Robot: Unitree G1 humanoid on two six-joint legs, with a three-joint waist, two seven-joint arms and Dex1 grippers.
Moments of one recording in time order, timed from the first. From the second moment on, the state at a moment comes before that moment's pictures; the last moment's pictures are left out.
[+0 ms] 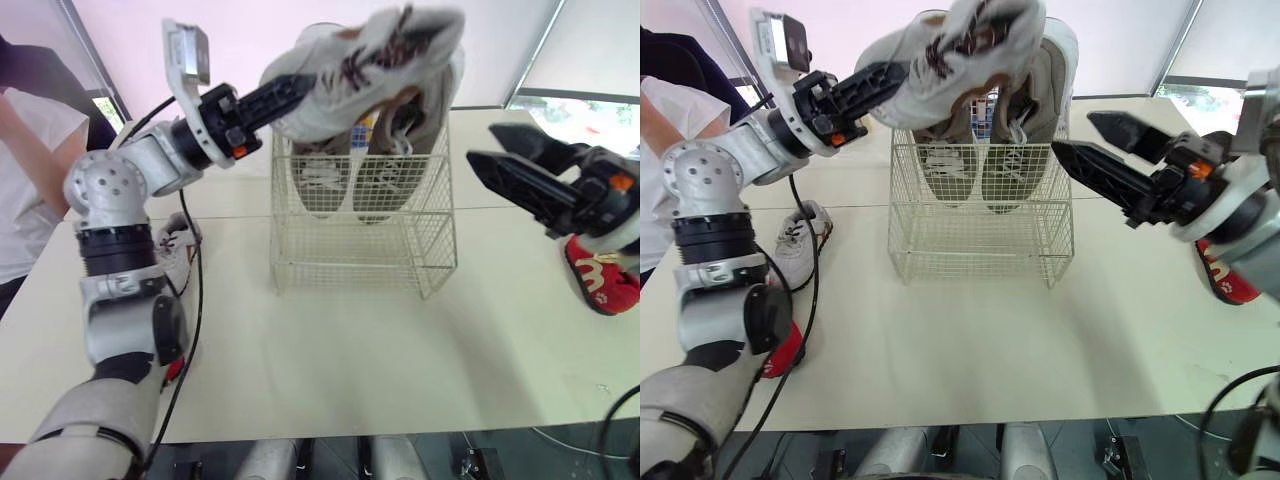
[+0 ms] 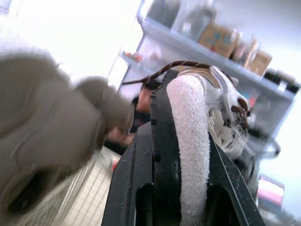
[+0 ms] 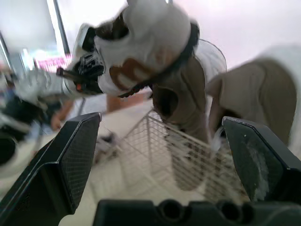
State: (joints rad) left arm -1.10 0.35 0.37 0.24 -1.01 1.08 -0.80; right arm -0.42 -0.79 -0.51 -0.48 1.57 0.84 0.25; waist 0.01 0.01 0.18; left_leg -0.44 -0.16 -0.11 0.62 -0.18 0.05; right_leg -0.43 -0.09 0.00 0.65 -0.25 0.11
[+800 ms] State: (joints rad) left arm -1.02 0.26 0.41 0.10 -1.17 1.01 -0.56; right arm -0.77 -0.39 -0.21 -0.32 1.47 0.64 0.10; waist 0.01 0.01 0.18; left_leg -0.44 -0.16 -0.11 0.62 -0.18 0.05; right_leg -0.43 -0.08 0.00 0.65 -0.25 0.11
